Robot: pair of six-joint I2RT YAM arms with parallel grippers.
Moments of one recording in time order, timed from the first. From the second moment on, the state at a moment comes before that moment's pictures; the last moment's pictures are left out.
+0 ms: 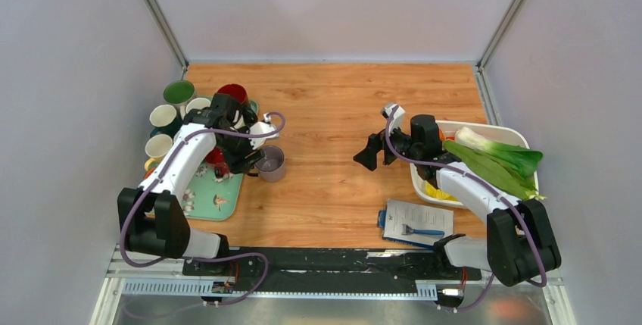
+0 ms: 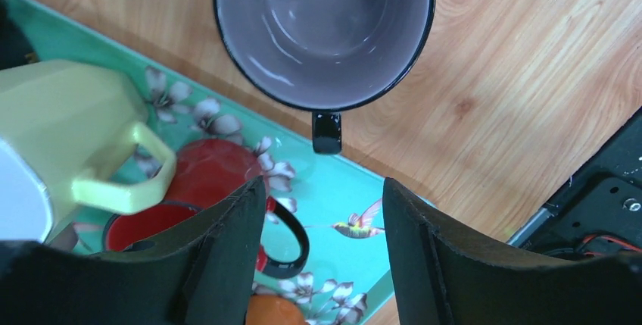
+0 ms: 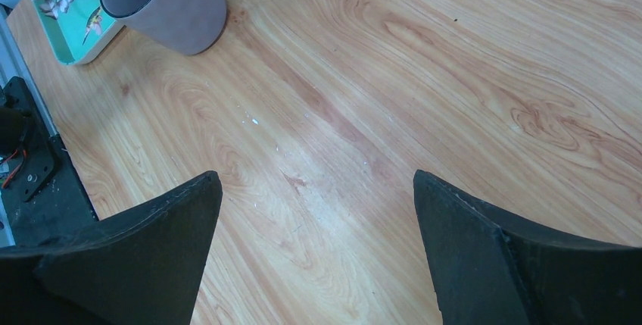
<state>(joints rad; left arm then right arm) -0.15 1.37 1.13 -1.07 0.30 0.96 0.33 1.27 0.66 0.12 -0.60 0.10</state>
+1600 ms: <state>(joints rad) -0.07 0.93 0.97 -1.22 0.02 0.65 0.30 1.40 0.77 0.12 -0.60 0.10</state>
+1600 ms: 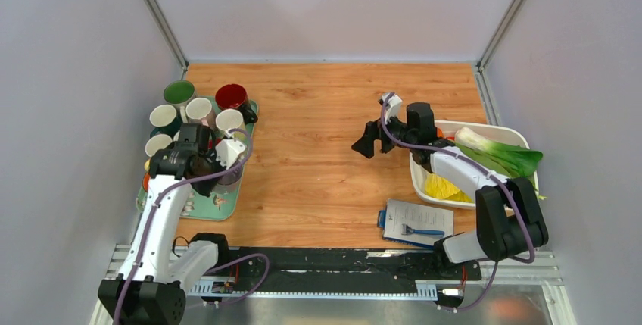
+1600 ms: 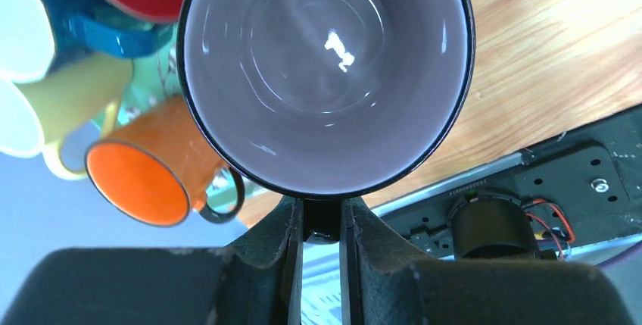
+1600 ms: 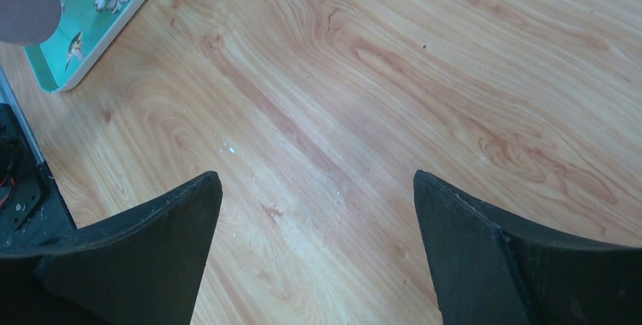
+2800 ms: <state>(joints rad) 0.27 1.02 0.73 -1.01 0.14 1.20 0.40 1.47 0.89 -0.12 -0.60 -0.05</state>
